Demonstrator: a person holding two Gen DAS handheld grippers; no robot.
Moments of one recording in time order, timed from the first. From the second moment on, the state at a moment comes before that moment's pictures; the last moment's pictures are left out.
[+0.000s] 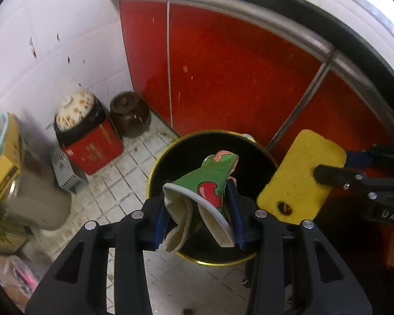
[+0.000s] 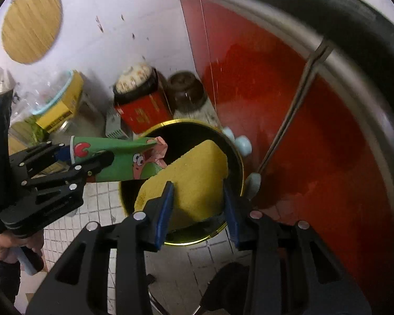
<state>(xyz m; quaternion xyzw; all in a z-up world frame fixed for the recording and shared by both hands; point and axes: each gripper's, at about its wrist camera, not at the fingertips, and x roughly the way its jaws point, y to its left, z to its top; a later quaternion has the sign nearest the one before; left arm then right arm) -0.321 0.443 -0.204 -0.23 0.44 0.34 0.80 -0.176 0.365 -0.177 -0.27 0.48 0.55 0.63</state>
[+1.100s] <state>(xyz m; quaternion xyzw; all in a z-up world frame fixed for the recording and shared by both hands) -0.205 0.277 -0.017 -0.13 0.37 0.23 0.89 -0.079 0.100 0.037 -0.14 0.34 0.42 0.83</state>
